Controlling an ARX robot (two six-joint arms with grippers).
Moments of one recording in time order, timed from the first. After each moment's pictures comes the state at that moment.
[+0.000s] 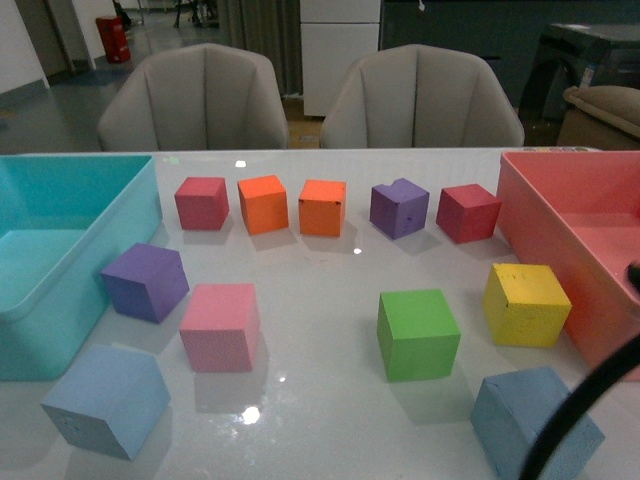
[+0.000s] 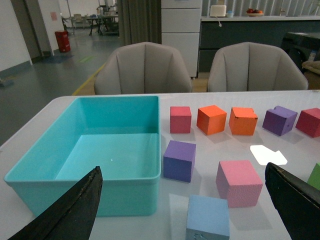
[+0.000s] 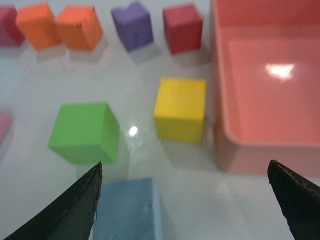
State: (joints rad) left arm 0.00 0.01 0.01 0.00 0.00 -0.01; right arm 0.14 1.29 0.32 0.56 0.02 0.08
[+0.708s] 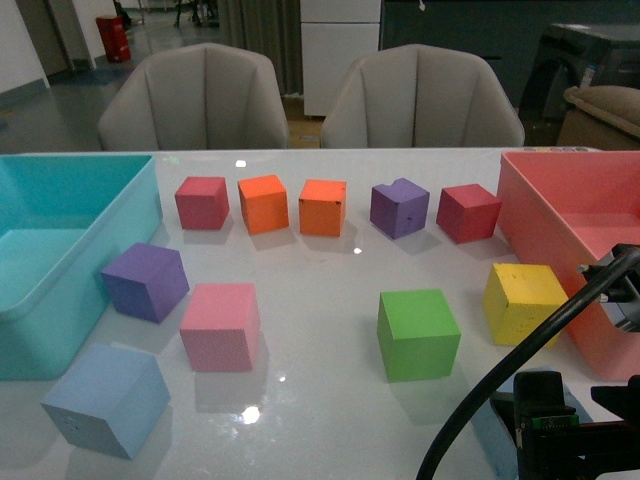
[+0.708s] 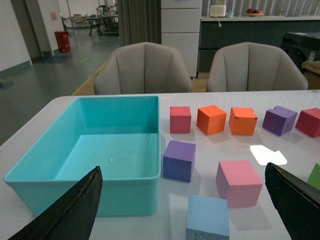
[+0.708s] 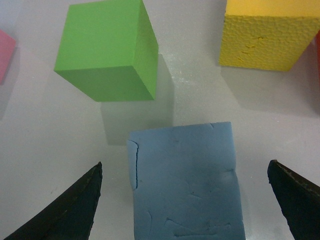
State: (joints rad) left arm 0.00 0.01 0.01 0.00 0.00 -0.01; right arm 0.26 1.70 0.43 0.55 -0.05 0.20
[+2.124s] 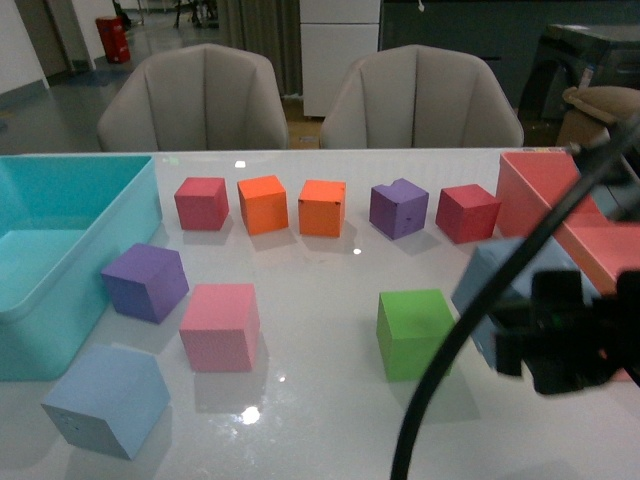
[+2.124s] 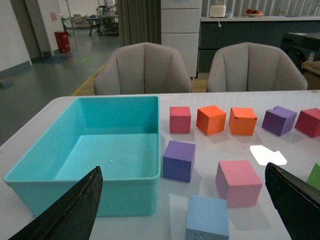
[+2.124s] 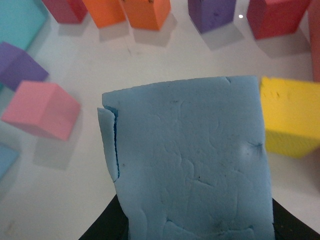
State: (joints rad) left arm 0.00 0.01 0.01 0.00 0.00 -0.01; right arm 0.33 1.54 0.54 0.42 -0.01 0.19
